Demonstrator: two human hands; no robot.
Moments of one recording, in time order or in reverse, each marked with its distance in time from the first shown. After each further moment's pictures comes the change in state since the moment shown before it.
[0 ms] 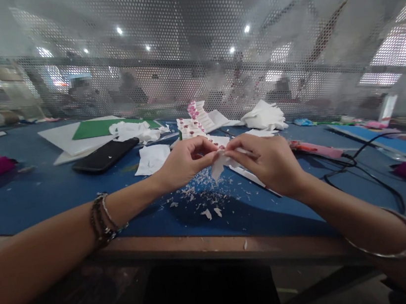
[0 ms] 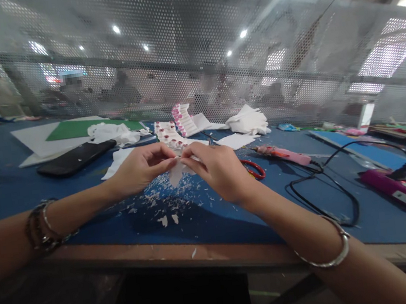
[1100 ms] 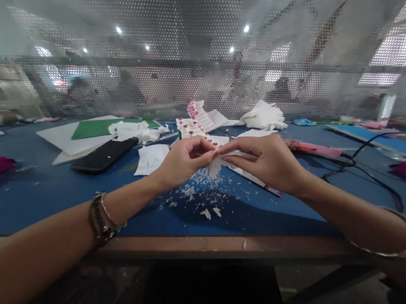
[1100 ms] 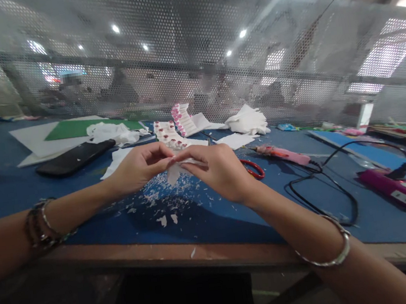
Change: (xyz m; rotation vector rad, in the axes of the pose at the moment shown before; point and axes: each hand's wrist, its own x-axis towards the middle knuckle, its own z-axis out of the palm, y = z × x) left_hand 0.000 -0.003 -0.002 0.006 -0.005 -0.016; right_hand -0.001 0.003 0.000 0.291 -0.097 0.080
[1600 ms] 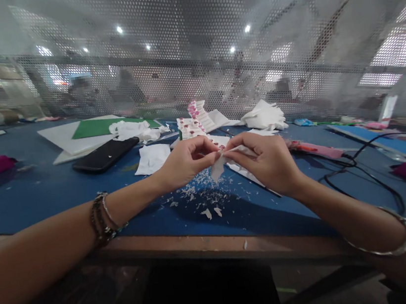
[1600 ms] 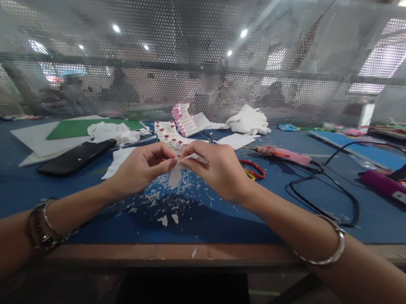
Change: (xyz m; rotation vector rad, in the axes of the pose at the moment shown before) left_hand 0.000 0.004 0.003 -0.045 -0.006 -0.008; right_hand 0.001 -0.002 0.004 -0.138 0.149 -0.017
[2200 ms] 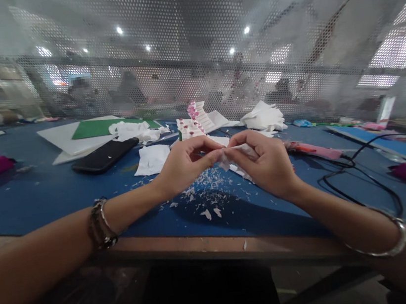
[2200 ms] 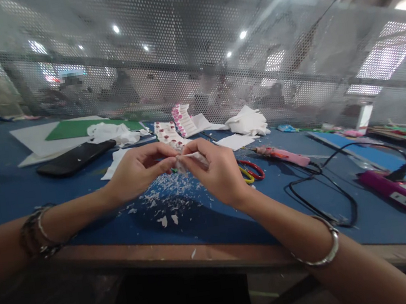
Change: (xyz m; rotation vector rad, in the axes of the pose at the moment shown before) left_hand -0.005 0.003 0.003 0.035 0.070 0.148; right_hand -0.003 -0.002 0.006 0.061 0.112 0.083
